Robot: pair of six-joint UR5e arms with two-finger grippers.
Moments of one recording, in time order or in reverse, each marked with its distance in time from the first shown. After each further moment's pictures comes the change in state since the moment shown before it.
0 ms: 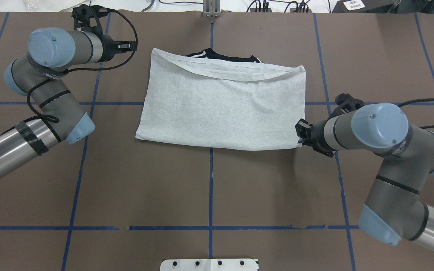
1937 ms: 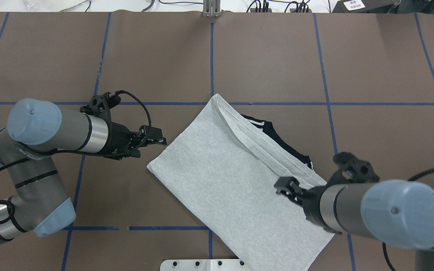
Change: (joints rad) left arm 0.272 0.262 -0.509 0.177 -0.307 -0.522; right arm -0.255 0.033 0.396 -0.429 -0.142 0.139
